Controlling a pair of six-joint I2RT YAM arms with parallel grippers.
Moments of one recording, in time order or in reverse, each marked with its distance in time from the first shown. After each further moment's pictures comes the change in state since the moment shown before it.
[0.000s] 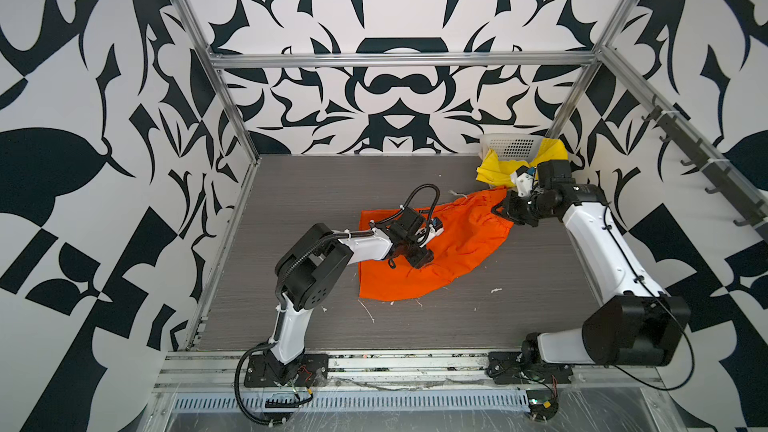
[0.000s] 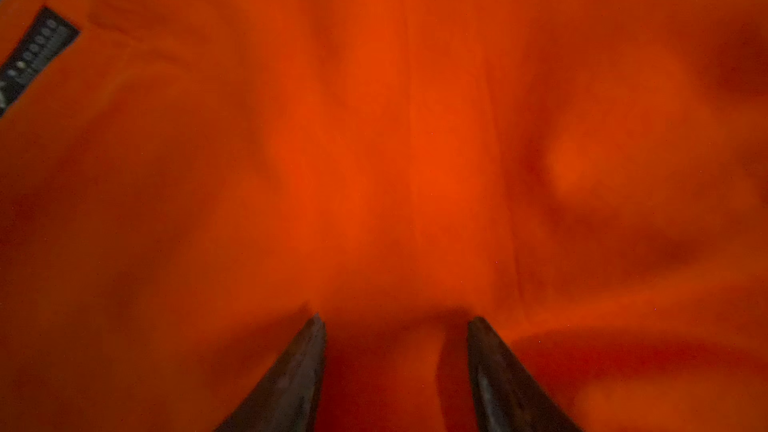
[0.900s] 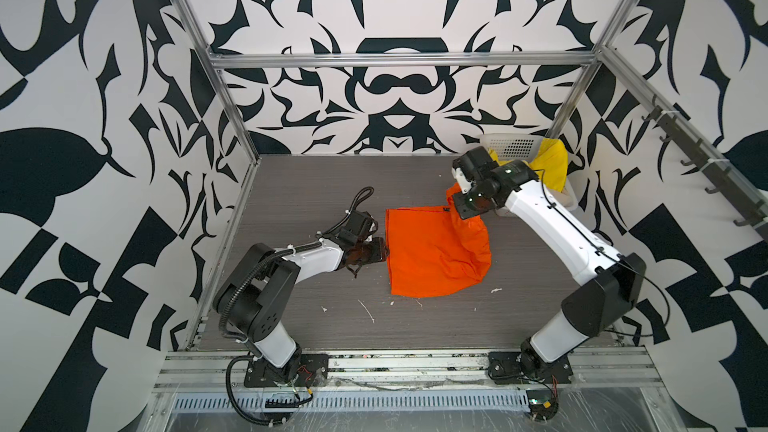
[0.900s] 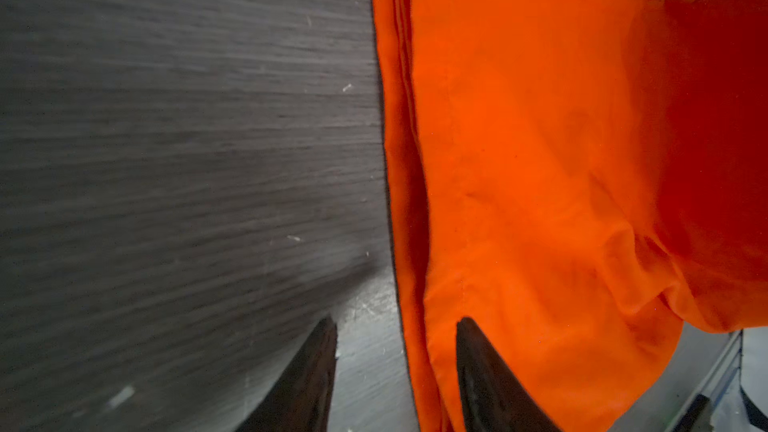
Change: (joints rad) left arm 0.231 -0.362 -0.411 0.041 0.002 -0.797; right arm 0.541 0.233 0.315 -0.182 0.600 -0.106
